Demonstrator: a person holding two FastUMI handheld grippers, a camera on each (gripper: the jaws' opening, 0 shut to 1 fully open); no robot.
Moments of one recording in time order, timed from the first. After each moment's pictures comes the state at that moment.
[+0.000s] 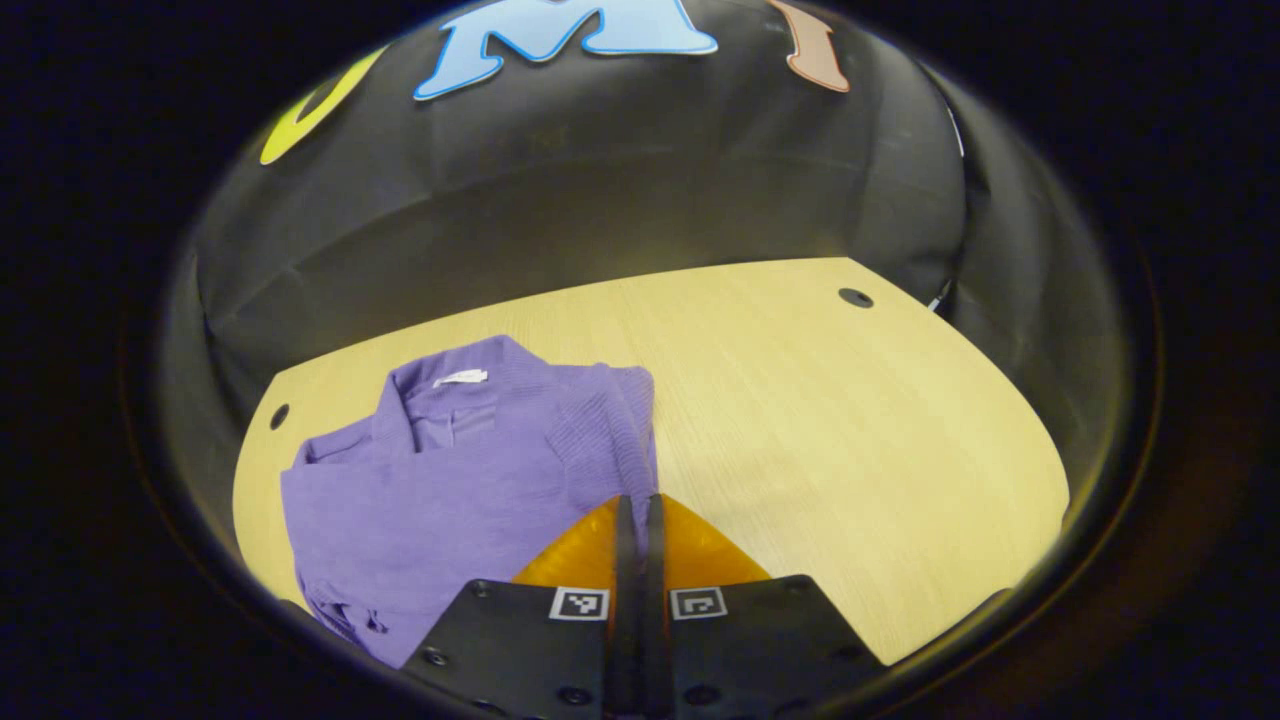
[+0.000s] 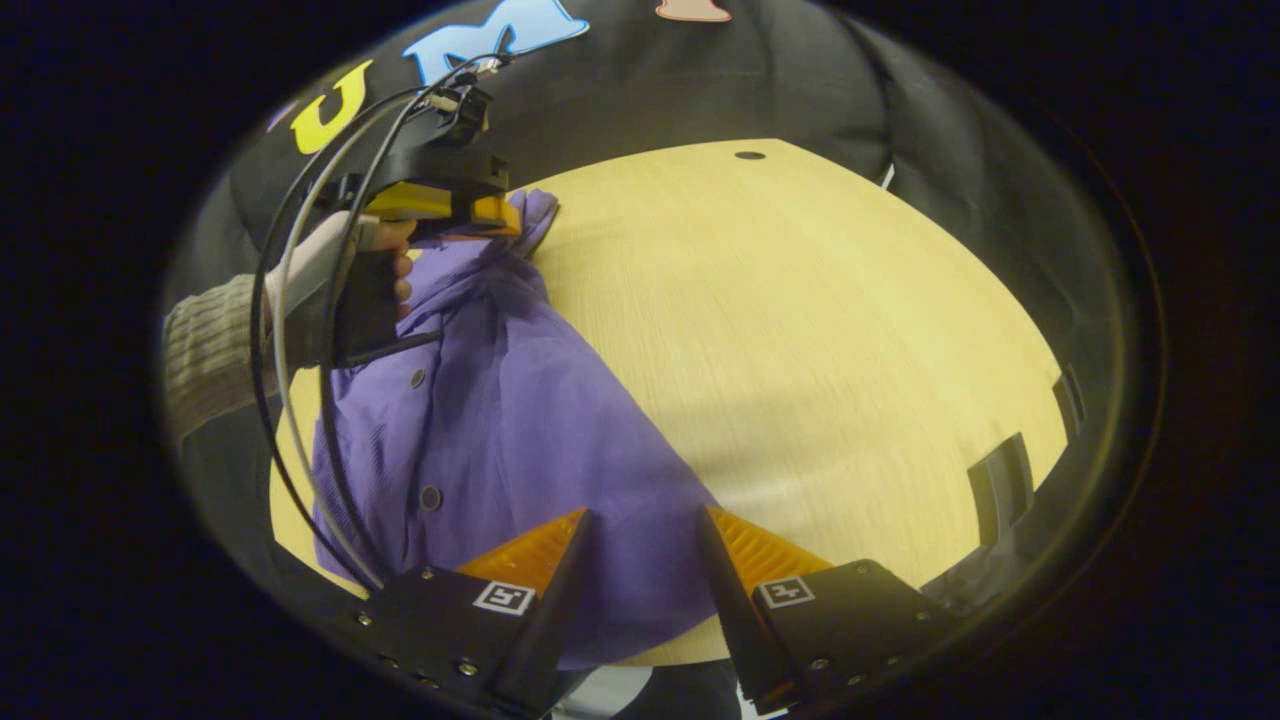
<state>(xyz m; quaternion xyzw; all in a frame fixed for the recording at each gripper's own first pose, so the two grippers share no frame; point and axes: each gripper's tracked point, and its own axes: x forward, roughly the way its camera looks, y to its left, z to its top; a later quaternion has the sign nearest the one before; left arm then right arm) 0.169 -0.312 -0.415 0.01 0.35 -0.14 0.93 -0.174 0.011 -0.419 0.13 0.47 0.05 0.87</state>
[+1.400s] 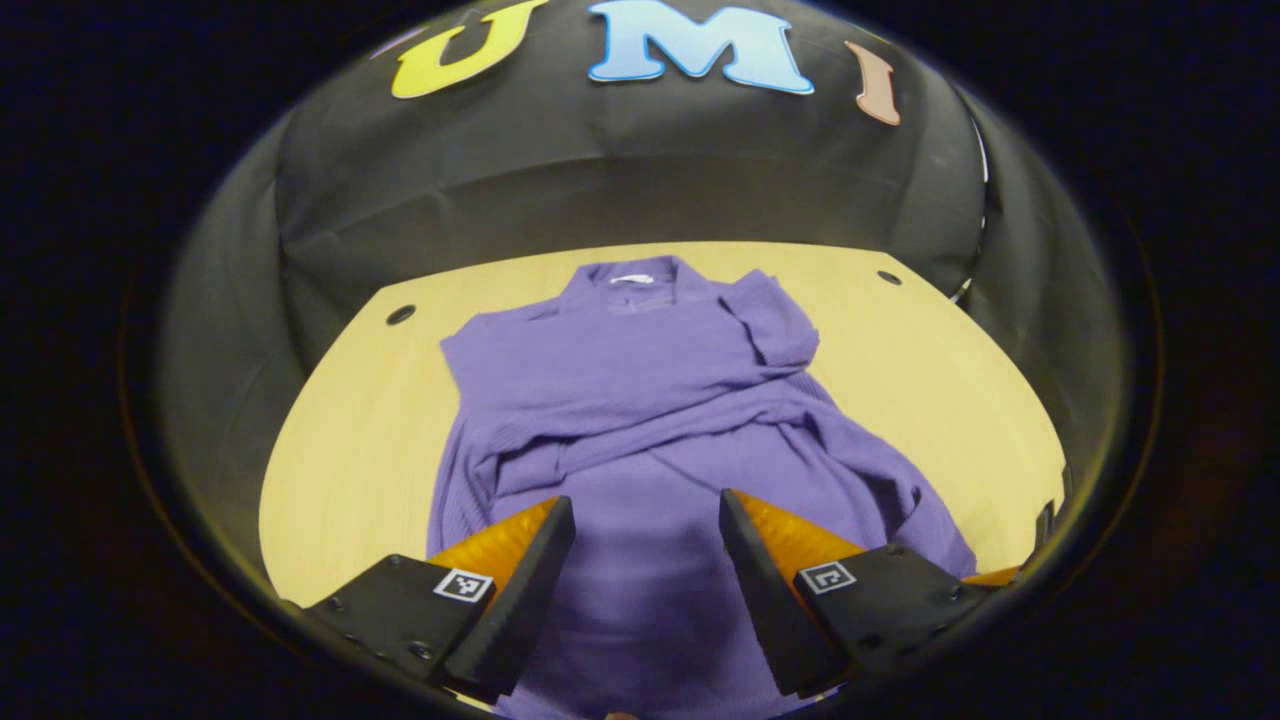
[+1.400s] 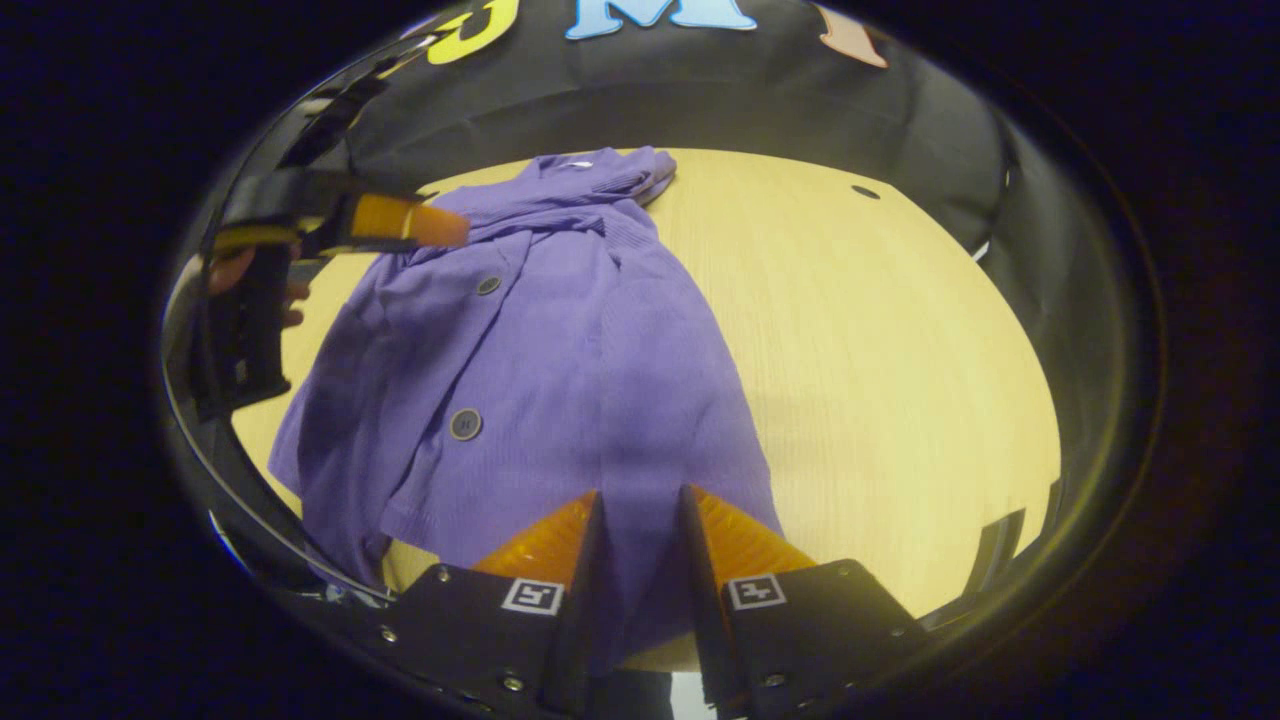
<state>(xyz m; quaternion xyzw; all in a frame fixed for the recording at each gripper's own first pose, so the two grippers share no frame) -0.005 -0.117 -0.417 -0.03 0.37 -0.07 0.93 -0.186 0.051 -0.440 0.00 0.47 0.14 0.87</state>
